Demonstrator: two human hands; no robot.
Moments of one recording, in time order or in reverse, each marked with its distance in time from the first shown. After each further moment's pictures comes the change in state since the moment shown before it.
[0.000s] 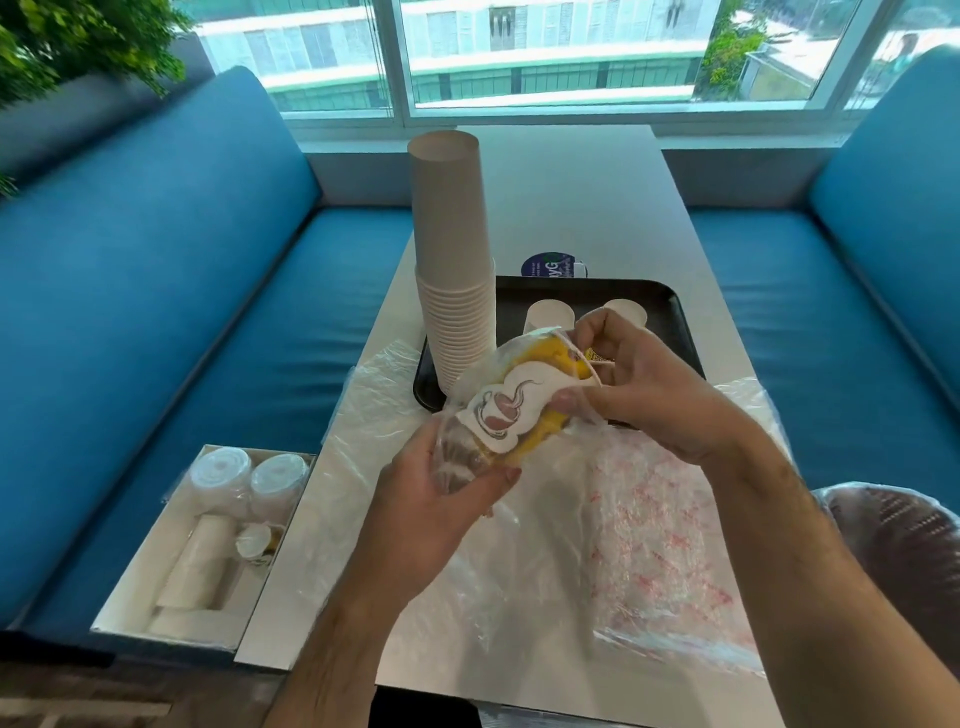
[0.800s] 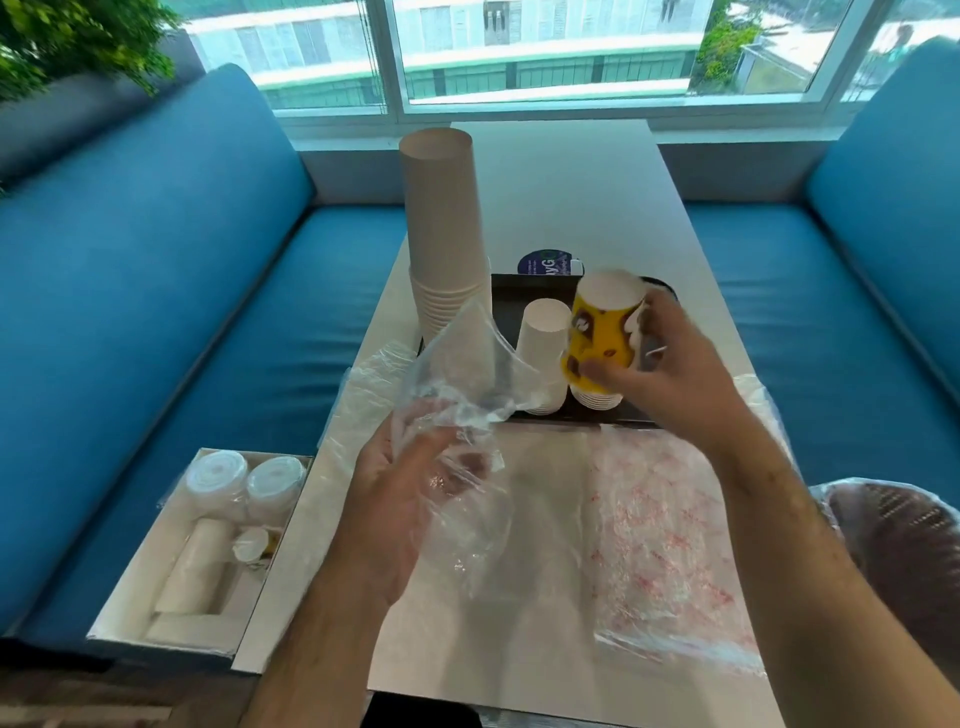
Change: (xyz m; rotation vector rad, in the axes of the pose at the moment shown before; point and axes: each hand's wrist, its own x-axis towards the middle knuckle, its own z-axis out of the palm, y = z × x) left_hand 0.012 0.002 -0.006 -0.570 0.064 -0.137; right_hand 0.005 0.021 -0.019 -0.377 0.446 -0.091
